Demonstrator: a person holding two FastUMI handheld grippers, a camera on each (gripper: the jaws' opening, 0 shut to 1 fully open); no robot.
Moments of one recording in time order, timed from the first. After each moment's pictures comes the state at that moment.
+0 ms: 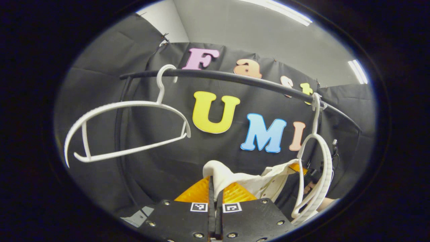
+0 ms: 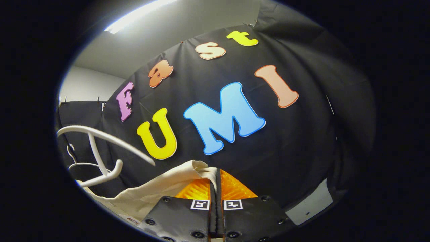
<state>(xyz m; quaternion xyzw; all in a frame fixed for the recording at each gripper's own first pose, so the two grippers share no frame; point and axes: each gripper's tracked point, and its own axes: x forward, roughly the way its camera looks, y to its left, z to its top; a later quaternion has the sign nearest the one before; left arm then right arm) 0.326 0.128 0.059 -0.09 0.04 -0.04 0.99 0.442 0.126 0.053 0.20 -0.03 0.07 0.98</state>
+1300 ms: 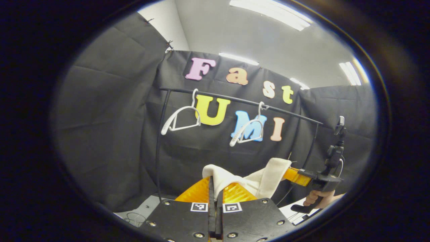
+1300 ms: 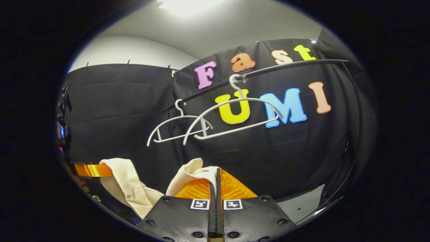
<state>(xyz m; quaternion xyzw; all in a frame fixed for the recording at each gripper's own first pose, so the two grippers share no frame) 0.028 0.161 0.058 -0.09 0.04 -0.10 0.99 0.040 0.345 0.038 0.04 0.03 0.25 0.97</state>
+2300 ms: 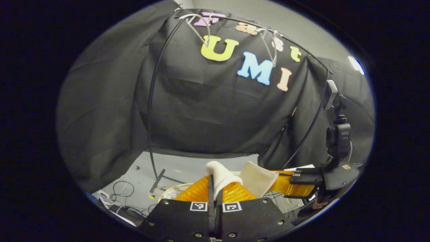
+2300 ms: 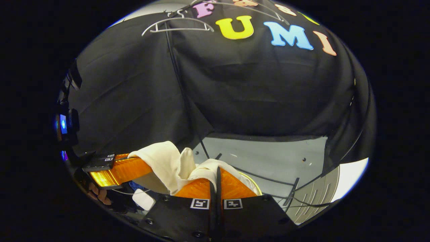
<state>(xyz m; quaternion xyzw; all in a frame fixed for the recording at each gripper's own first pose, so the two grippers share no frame) 0.029 0.152 -0.334 -0.11 0.25 -0.10 0.96 0.005 0.348 -0.321 -0.03 0.34 0.24 0.91</state>
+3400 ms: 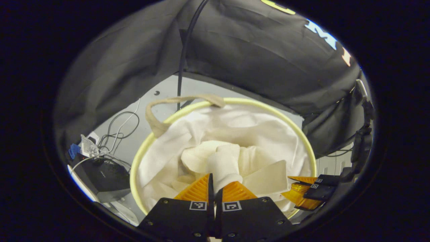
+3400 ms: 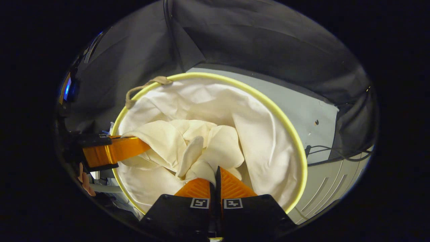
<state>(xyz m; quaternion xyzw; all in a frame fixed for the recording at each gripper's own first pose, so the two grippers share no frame) 0.054 0.204 -0.775 -0.15 0.50 0.04 0.85 0.033 0.338 -0.669 -0.14 0.53 0.20 0.81</state>
